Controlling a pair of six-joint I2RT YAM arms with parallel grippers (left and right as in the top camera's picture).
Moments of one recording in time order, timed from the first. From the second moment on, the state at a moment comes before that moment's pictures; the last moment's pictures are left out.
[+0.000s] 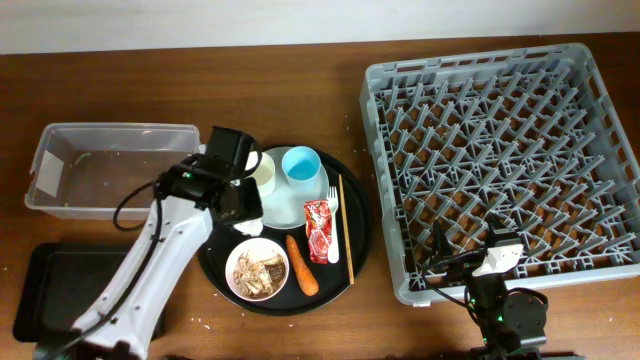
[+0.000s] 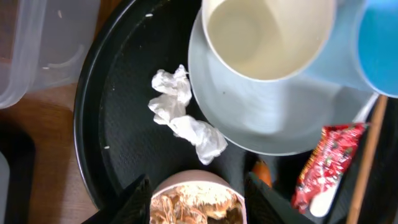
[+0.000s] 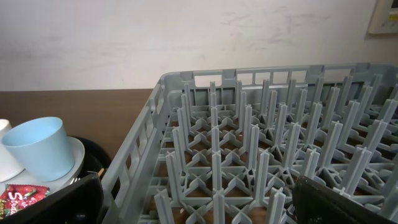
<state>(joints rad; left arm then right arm) -0.31 1.49 1.17 -0.98 -0.08 -0.52 0.09 0.01 0.01 -0.07 -0.04 0.07</state>
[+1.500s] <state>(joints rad) -0.25 1.67 1.07 -0.83 0.00 -0.52 0.09 0.01 0.01 -0.07 -0.04 0.07</state>
